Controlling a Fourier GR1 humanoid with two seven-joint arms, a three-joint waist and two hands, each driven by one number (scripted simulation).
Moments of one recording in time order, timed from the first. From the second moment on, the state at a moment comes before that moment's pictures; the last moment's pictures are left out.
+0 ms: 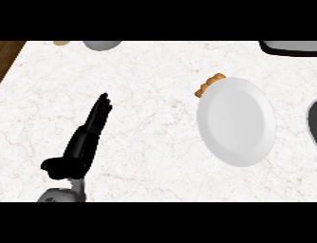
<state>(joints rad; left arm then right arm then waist) -0.06 0.02 -0.16 -1.56 -0.03 0.02 -0.10 -0.48 -0.62 -0.52 -0.55 0.62 -0.43 -0.07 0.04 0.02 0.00</state>
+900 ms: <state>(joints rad) -0.03 0.03 -0.13 -1.58 -0.01 0.01 -0.09 -0.56 -0.67 -0.79 -0.34 0.30 -0.25 -0.49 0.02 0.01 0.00</state>
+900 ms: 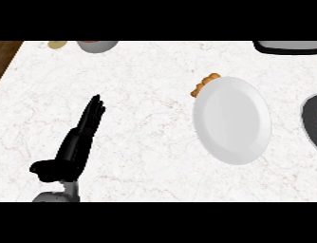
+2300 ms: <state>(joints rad) -0.02 0.03 -0.10 -1.57 -0.02 -0.01 -0.11 -0.01 -0.58 -0.74 -0.77 -0.02 0.26 -0.65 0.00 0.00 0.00</state>
